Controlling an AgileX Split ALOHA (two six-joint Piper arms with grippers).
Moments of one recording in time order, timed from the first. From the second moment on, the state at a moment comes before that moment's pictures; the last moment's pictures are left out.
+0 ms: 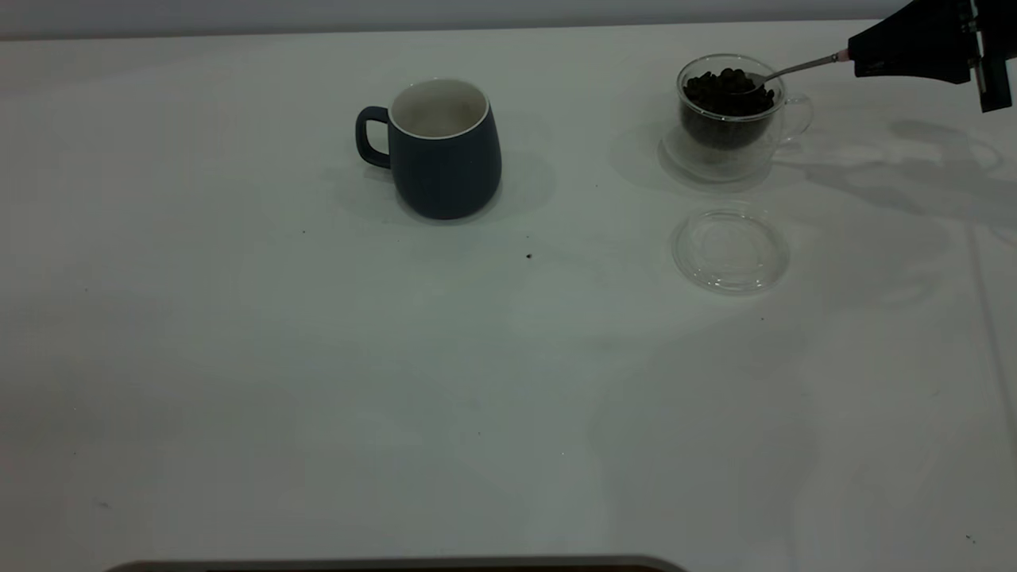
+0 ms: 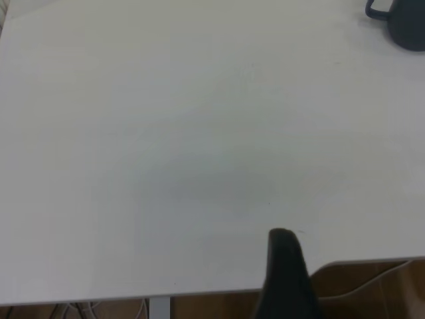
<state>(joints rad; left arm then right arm) -0.05 -0.02 -0.49 0.04 1.13 0.01 -0.30 2.50 -1.58 1.27 1.10 -0.92</state>
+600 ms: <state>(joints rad) -0.05 -0.02 -0.49 0.04 1.13 0.01 -0.31 2.50 -1.58 1.32 1.15 -0.94</state>
